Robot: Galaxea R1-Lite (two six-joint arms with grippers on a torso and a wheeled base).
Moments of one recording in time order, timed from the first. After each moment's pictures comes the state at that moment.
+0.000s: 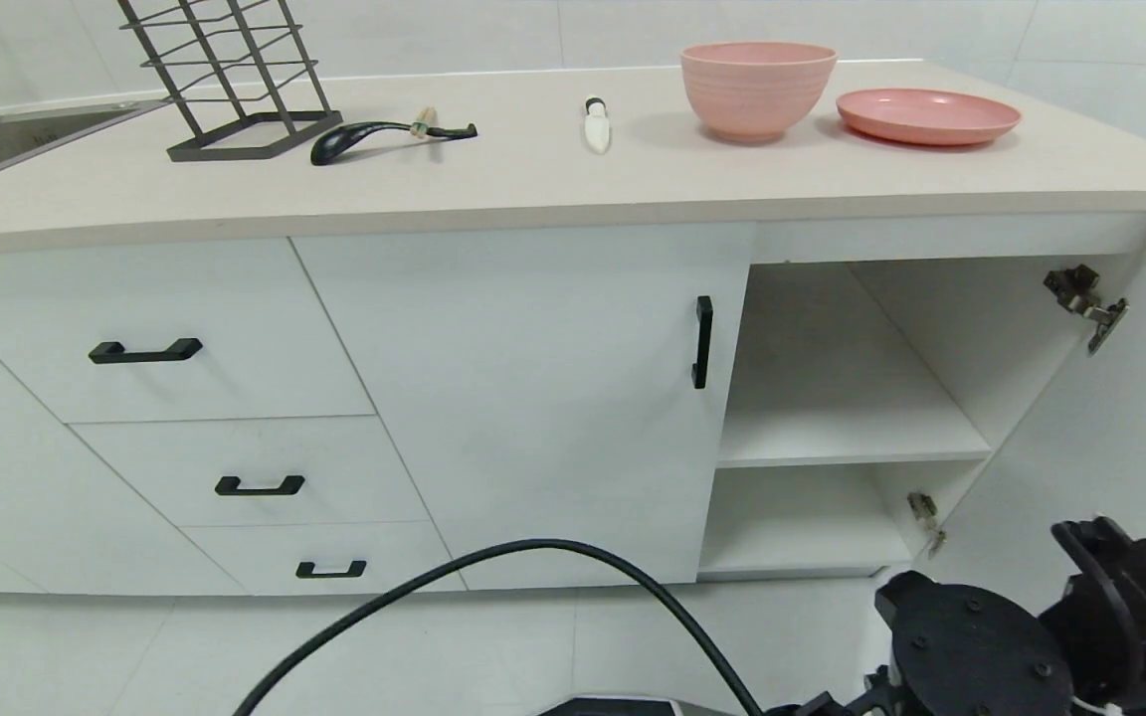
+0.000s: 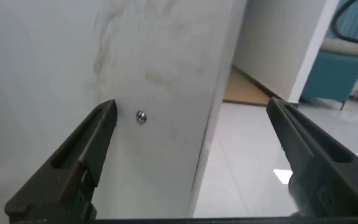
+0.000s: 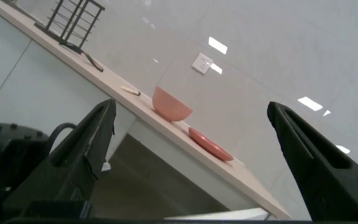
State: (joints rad) left arm -1.25 2.58 -1.66 -1.28 -0.36 -0.12; right arm -0.16 0.37 -0.05 -1.20 0.62 -0.25
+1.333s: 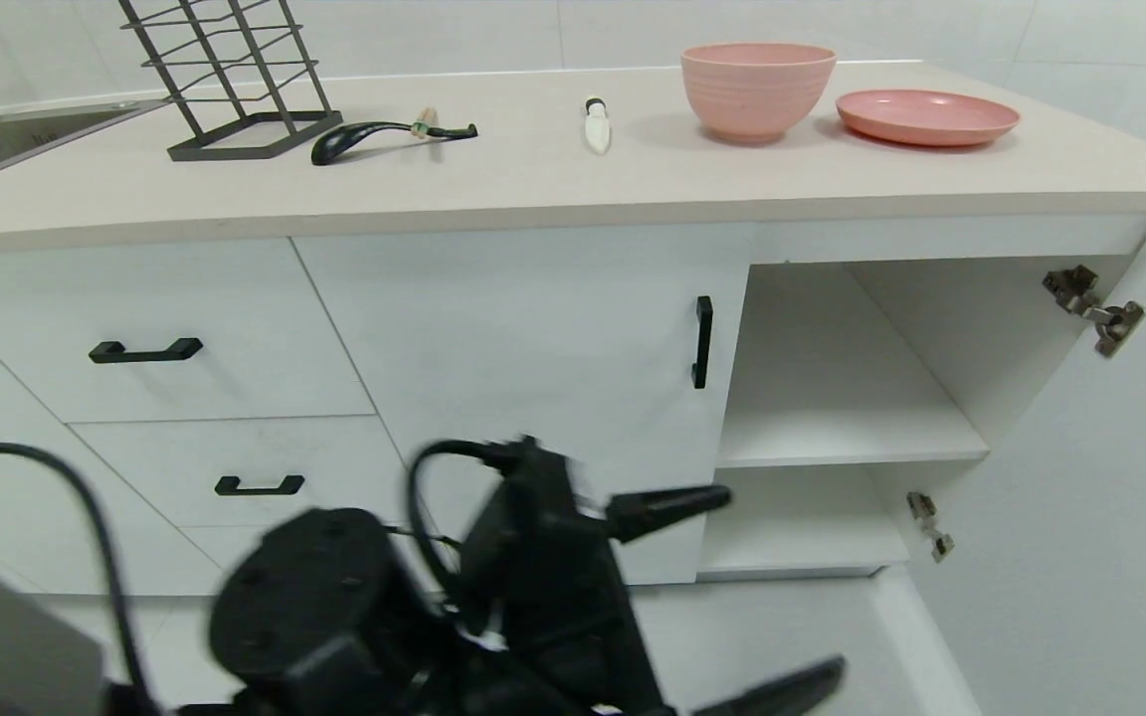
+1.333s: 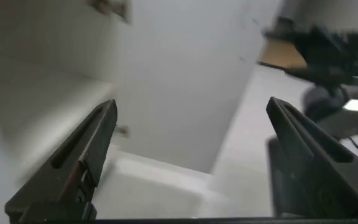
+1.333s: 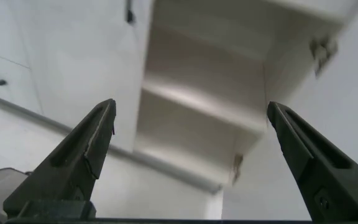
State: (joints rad) left arm -0.89 1.83 -0.42 -1.57 -0.38 -0.07; right arm -0.18 0.11 0.00 -0.25 0.47 -0.21
